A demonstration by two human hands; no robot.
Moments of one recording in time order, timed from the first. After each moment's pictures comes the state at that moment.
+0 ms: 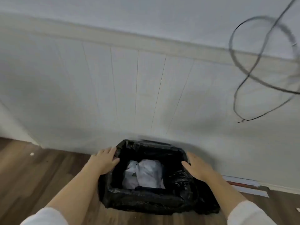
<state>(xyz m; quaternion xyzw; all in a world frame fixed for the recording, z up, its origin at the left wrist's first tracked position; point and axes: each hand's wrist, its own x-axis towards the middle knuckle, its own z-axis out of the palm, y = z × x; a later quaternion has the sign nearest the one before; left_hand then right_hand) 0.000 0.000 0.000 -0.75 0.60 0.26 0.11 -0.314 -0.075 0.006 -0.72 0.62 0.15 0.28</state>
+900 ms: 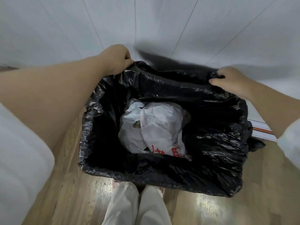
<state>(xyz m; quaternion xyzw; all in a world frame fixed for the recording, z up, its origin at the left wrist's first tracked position) 0.025 -0.229 -0.214 -0.76 0.56 0.33 -0.03 -0.264 -0.296 -0.216 -0.69 0.63 0.09 0.34</state>
